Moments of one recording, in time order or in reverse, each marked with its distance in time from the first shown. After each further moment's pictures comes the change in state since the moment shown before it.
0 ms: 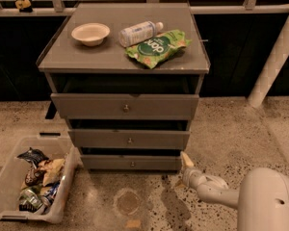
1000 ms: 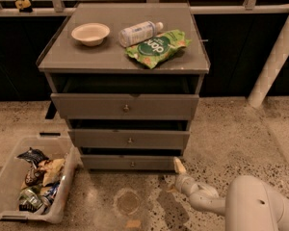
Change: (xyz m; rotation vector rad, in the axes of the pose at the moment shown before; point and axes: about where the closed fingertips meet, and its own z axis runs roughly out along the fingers) arm -0.010 0.040 0.045 0.060 -0.073 0.012
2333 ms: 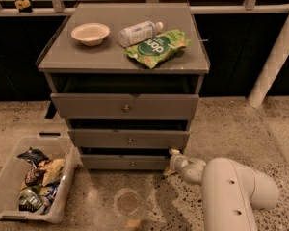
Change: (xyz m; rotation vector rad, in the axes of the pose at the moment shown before) arm -0.010 -0.071 0.060 -0.086 0.097 -0.056
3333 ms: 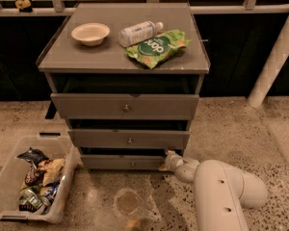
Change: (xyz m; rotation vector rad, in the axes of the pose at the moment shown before) arm -0.011 0.009 0.032 0.006 -0.005 0.030
